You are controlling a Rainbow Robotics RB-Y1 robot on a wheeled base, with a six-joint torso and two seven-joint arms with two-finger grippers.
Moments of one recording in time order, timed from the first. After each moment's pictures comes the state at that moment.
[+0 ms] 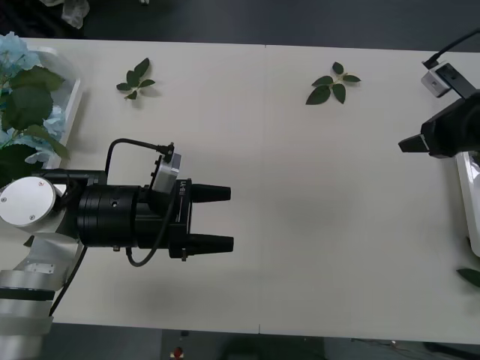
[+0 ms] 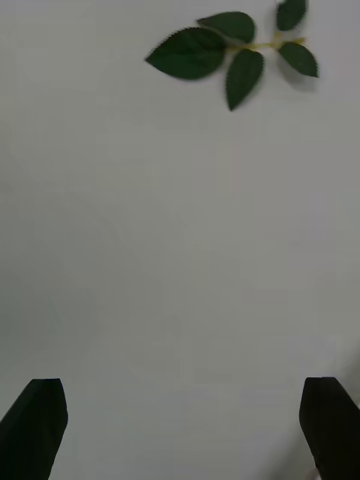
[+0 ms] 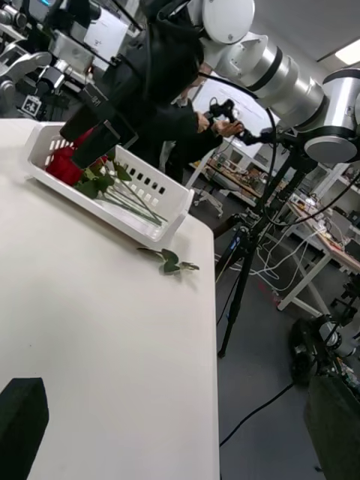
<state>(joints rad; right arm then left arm) -0.39 -1.02 0.11 -1.77 -1.12 1.22 1.83 -0.13 0.23 0.02 -1.73 1.70 1.49 -2.67</state>
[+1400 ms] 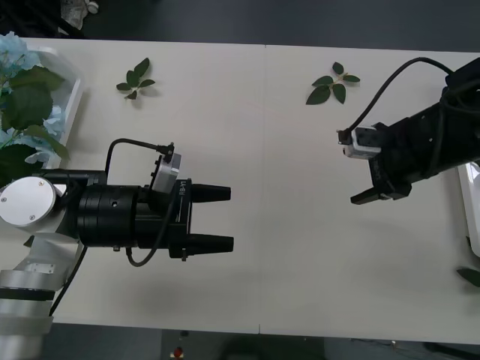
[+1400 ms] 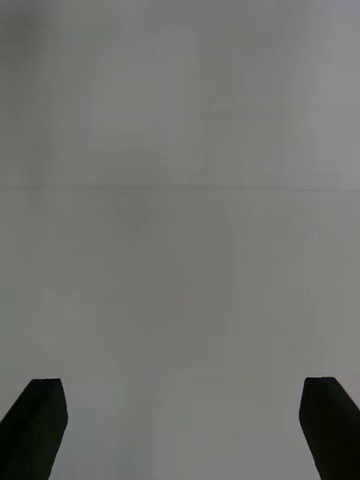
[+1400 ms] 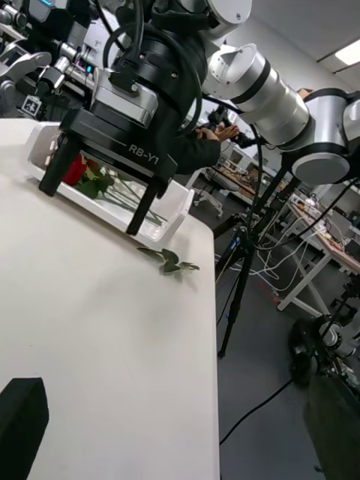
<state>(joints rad) -0.49 -0.81 0.17 -1.76 -1.33 1.51 2.68 -0.13 0.23 0.02 -1.73 1.70 1.49 -2.67</state>
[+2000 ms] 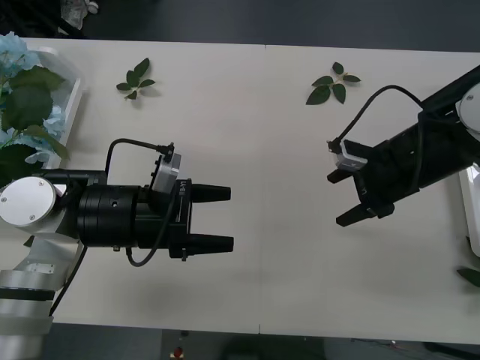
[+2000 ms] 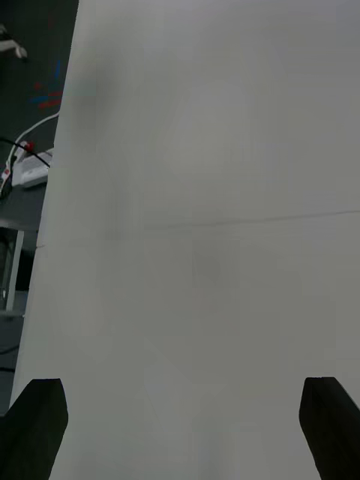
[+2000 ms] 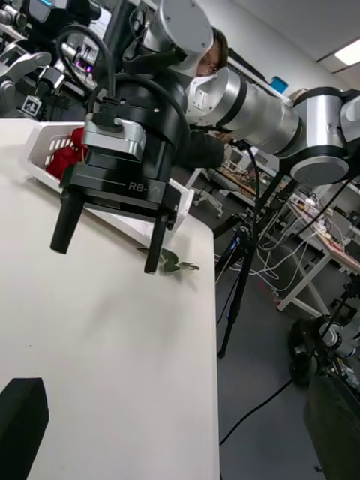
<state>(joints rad) -0.52 -0.78 0.28 -1.54 -1.53 1.51 2.68 -0.13 0.23 0.02 -1.73 1.70 1.49 -2.67</state>
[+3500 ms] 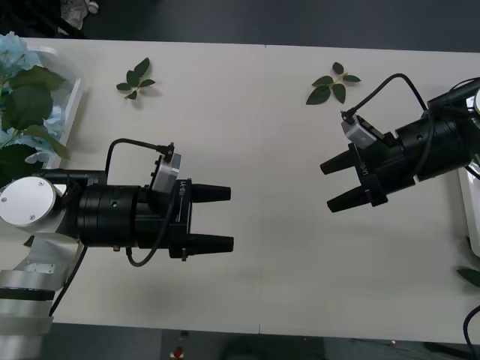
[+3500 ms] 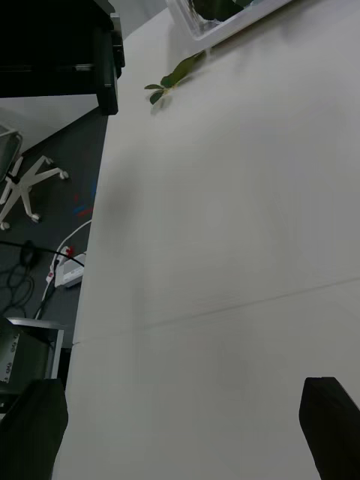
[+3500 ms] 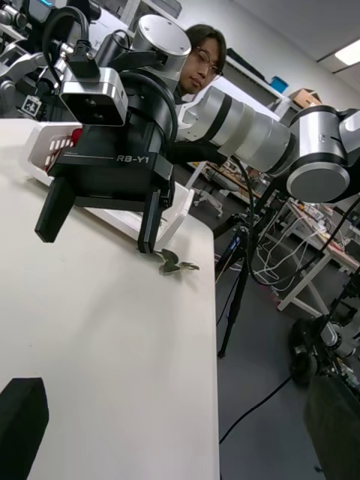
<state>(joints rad) -0.52 -0.62 0.07 -1.38 -1.61 1.64 2.68 -0.13 0.23 0.02 -1.73 1.70 1.49 -2.67</state>
